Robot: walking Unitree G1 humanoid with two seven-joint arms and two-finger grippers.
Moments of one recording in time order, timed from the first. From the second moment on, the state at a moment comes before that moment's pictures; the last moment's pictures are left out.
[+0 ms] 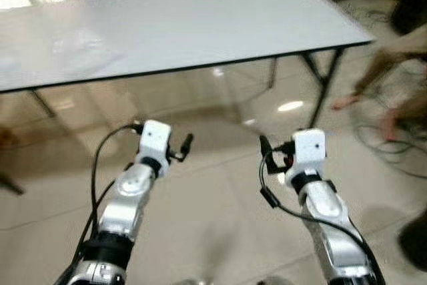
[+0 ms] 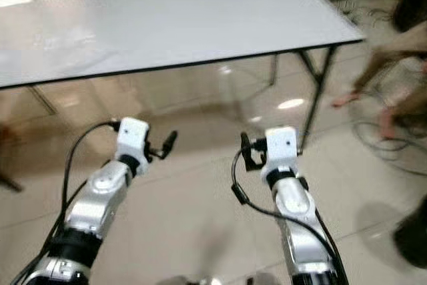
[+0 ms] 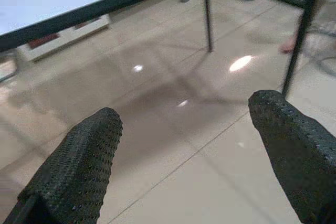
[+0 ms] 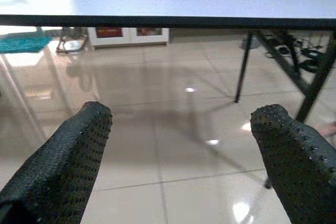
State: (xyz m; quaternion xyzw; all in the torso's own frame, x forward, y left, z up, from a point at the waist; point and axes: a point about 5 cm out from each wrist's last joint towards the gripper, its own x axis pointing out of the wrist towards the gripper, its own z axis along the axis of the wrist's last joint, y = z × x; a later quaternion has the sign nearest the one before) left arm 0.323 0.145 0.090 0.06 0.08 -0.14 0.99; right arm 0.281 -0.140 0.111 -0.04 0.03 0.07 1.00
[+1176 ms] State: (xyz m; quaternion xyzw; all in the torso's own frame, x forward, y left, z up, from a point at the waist) left arm 0.324 0.129 0.088 0.06 0.08 -0.16 0.98; right arm 0.283 -0.150 0.112 -0.05 0.03 0.05 1.00
